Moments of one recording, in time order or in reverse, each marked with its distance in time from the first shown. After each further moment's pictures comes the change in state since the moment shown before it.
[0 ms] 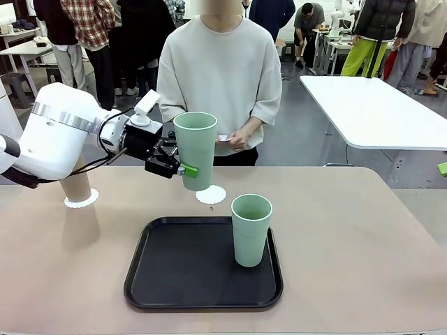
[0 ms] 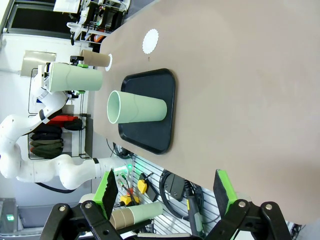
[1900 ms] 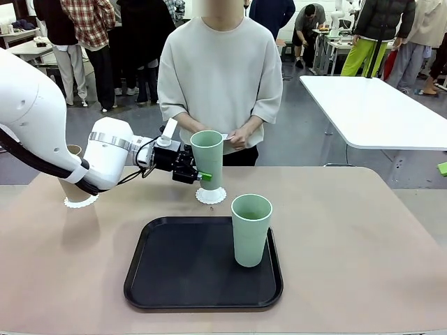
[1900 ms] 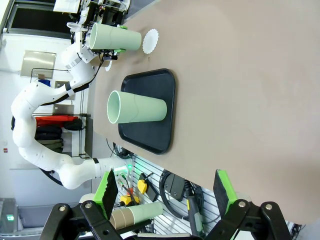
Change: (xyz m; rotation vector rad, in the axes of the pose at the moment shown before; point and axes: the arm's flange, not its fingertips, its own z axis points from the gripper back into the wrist) left arm -0.126 0.132 -0.023 0.092 -0.058 -0.071; right arm 0.000 0.000 0.000 0.000 0.000 0.000
